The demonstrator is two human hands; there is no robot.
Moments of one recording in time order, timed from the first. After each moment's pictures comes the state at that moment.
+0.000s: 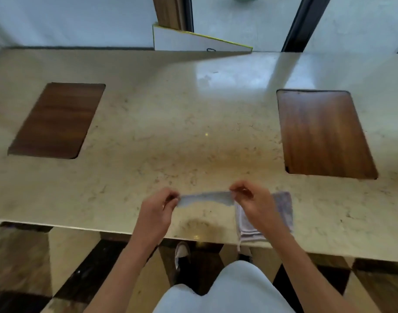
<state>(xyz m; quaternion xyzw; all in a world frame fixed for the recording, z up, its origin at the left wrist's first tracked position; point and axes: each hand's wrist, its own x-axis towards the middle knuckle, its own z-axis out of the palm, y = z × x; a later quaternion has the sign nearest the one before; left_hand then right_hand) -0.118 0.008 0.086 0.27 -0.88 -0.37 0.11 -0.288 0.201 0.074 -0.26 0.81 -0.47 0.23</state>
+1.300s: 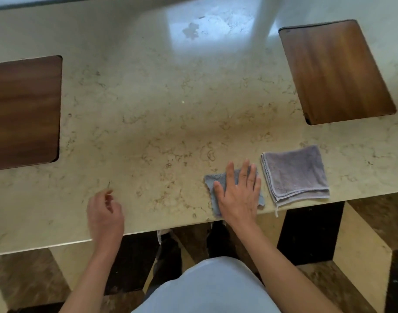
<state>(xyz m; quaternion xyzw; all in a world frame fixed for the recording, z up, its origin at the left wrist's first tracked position) -0.014 -0.157 -0.031 0.47 -0.83 -0.28 0.10 -0.173 0.104 -0.051 -0.12 0.98 -0.07 0.17</state>
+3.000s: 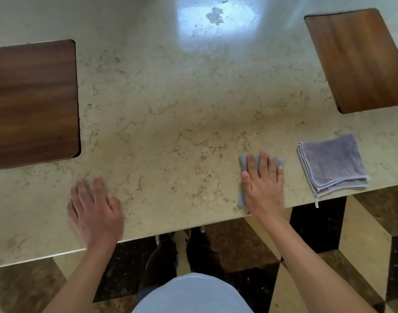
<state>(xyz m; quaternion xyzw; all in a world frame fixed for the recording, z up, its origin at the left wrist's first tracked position) 0.035 -0.266 -0.071 0.41 -0.91 -0.09 0.01 -0.153 0.069 -0.066 -0.13 0.98 -0.05 0.13</state>
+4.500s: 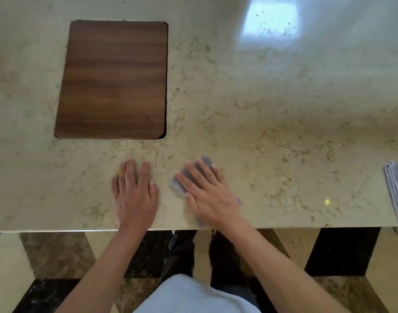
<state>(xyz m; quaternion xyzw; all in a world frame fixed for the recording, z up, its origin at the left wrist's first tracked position) 0.087 -0.365 -0.070 0.34 -0.93 -0.09 0.01 -0.033 -0.187 -0.059 -0.49 0.86 -0.06 0.12</state>
